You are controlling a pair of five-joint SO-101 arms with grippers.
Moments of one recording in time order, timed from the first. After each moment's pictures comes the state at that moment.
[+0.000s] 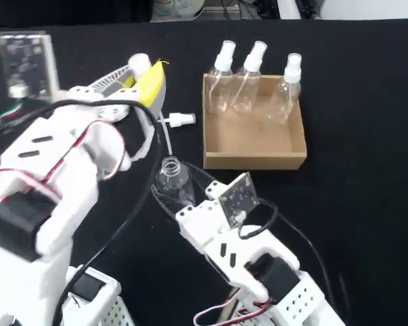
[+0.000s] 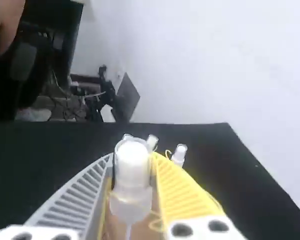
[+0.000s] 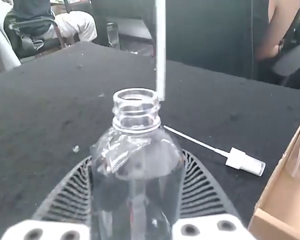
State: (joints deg) left arm 18.0 -45.8 -1.5 63.6 18.4; right arm -40.4 -96.8 87.6 31.7 -4.1
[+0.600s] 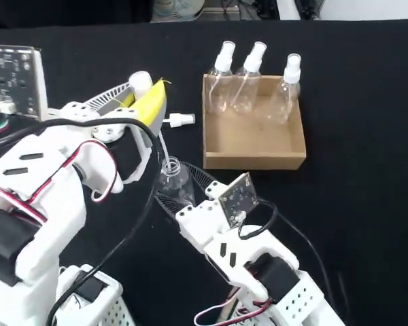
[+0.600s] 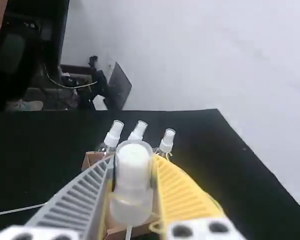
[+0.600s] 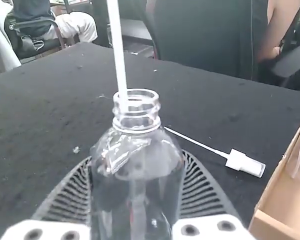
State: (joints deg) left arm 21.5 -46.1 -8.7 73.9 18.6; right arm -40.5 -96.8 87.6 31.7 -4.1
